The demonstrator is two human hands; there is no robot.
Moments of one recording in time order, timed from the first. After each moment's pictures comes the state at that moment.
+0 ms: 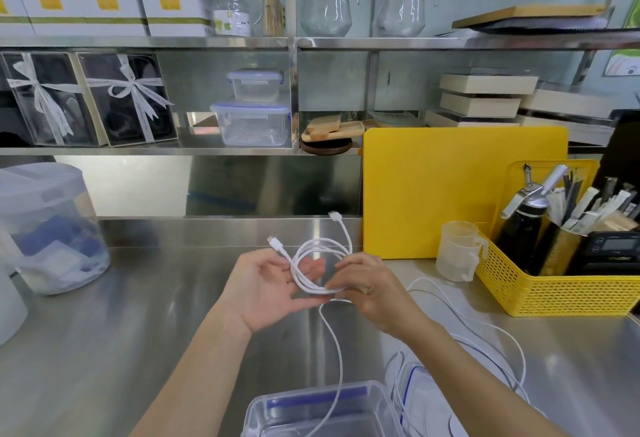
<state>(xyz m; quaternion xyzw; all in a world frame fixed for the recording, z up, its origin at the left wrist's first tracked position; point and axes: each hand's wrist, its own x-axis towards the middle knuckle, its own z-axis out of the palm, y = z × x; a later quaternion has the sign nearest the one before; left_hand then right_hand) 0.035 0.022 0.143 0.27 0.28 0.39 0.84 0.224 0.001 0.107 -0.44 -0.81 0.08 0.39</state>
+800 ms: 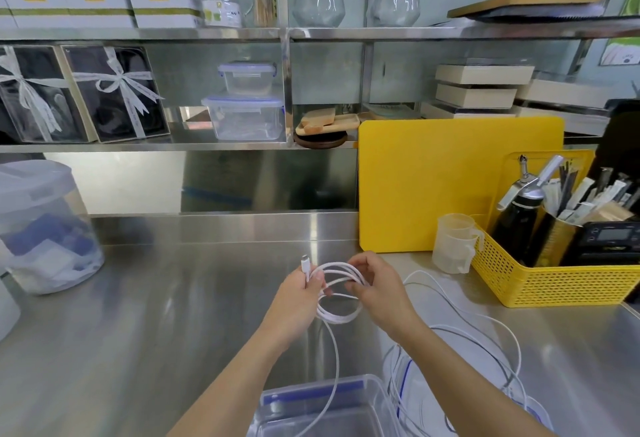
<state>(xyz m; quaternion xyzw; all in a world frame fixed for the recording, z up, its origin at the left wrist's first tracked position) 0.079 0.008 0.108 0.67 0.53 0.33 0.40 0.220 -0.007 0.102 -0.60 -0.59 0.28 0.46</state>
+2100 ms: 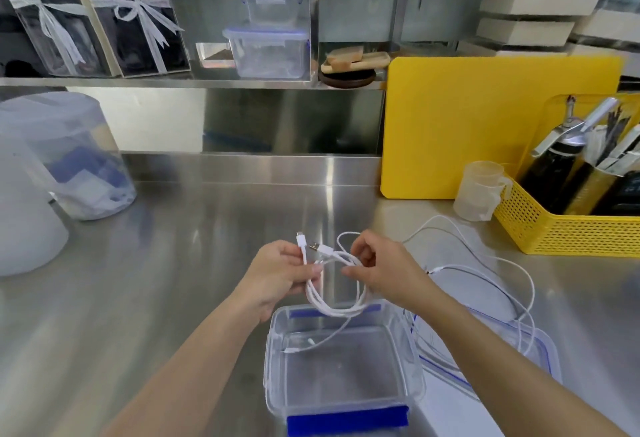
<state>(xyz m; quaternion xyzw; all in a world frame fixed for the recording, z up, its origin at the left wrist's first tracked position) 0.014 -0.040 0.092 0.48 0.53 0.37 0.59 0.192 -0.053 0.090 -0.61 -0.67 0.29 0.30</state>
